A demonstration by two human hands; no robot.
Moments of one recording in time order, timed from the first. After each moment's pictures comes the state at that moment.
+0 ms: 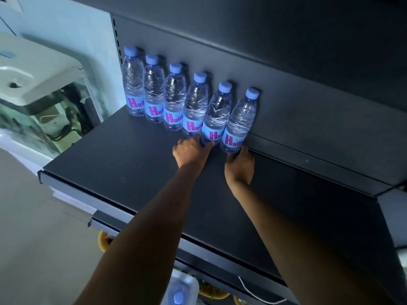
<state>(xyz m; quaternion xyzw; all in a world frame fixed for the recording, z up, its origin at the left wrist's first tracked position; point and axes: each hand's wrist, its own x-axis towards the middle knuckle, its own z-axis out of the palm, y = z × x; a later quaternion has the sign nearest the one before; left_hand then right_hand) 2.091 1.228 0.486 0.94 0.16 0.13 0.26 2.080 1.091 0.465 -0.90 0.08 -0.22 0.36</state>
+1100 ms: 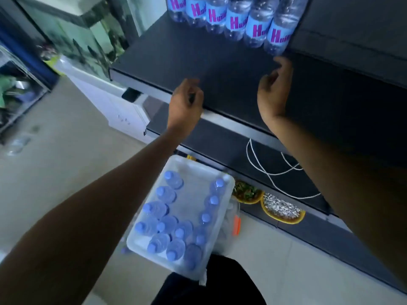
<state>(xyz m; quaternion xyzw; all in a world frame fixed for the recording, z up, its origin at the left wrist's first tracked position) 1.846 1.315 0.475 0.83 0.12 0.20 0.51 1.945 1.110 0.470 -0.82 -0.06 -0.26 0.51</state>
